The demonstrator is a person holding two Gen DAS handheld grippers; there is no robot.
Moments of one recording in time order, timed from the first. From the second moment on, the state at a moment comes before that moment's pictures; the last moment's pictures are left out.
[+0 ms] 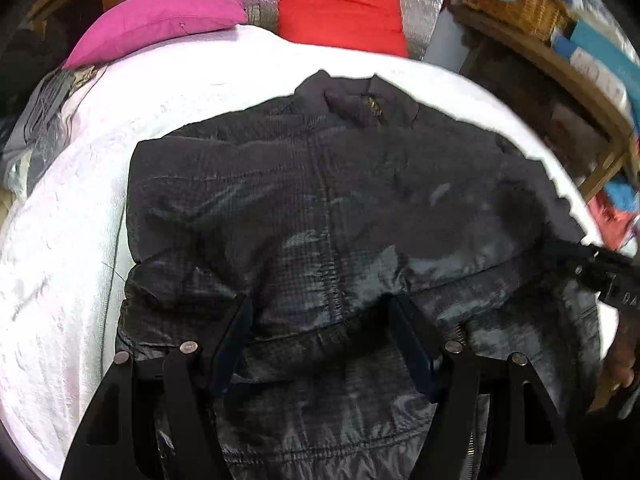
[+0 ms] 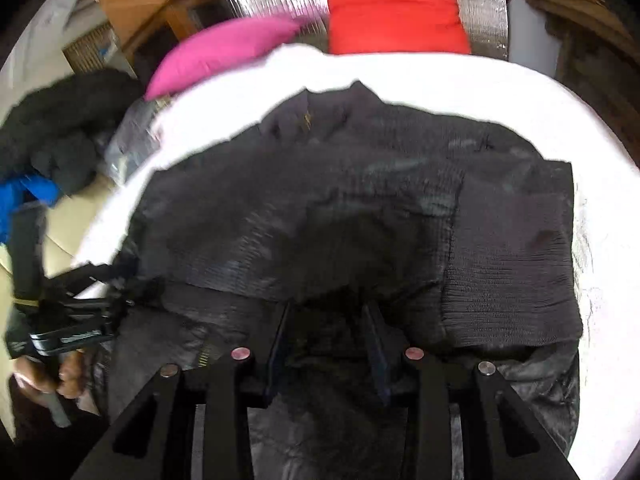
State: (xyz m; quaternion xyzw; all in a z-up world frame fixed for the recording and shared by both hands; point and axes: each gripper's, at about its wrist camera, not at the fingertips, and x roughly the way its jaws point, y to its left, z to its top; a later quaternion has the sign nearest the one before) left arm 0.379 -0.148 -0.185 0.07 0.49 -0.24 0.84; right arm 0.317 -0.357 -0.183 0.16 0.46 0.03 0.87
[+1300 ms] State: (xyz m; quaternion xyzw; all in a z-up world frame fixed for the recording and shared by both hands) left arm 0.296 -0.061 -0.190 0.06 0.49 -0.20 0.84; right arm 0.189 -0.383 -0.194 0.21 0.46 0.00 0.86
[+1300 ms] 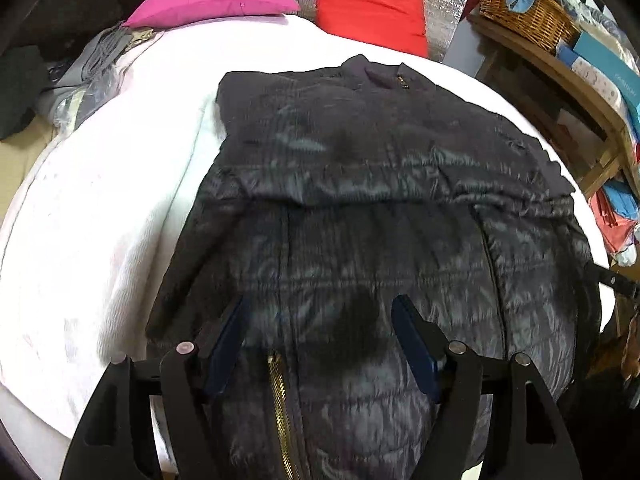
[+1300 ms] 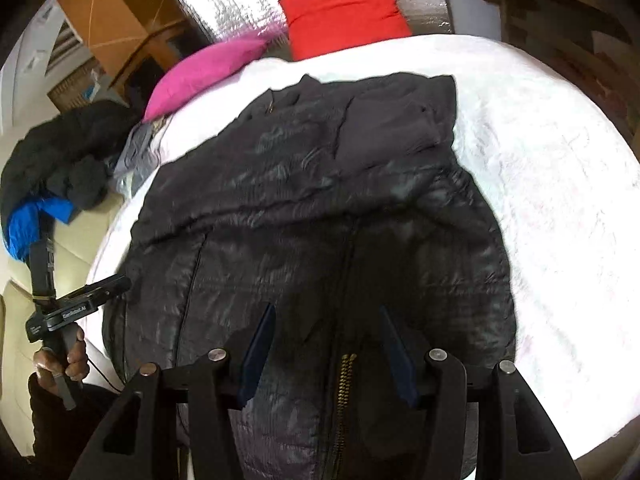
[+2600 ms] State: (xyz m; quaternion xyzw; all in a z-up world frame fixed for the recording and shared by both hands) left arm 0.144 0.013 -0.204 0.10 0.47 -0.10 0.87; right arm 0.050 -0.334 -0.223 0.16 0.53 -0.02 0.84
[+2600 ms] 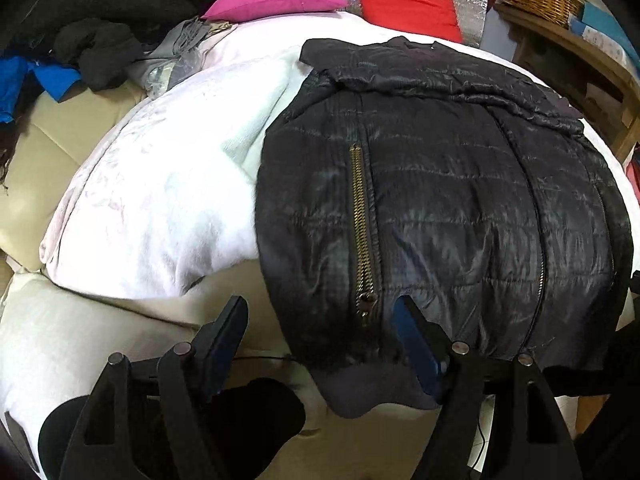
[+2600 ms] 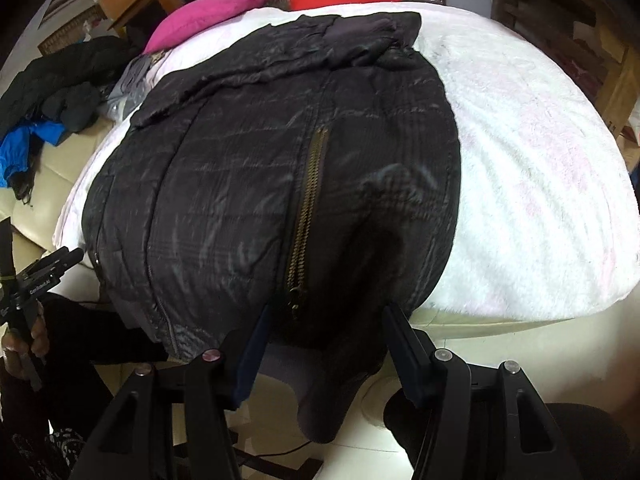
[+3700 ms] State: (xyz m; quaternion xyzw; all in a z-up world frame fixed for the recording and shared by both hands) left arm 0.165 0.038 -0.306 -0.08 0.63 -0.12 0.76; right arm 0.052 -0.348 -0.298 0.21 0.59 -0.06 0.78
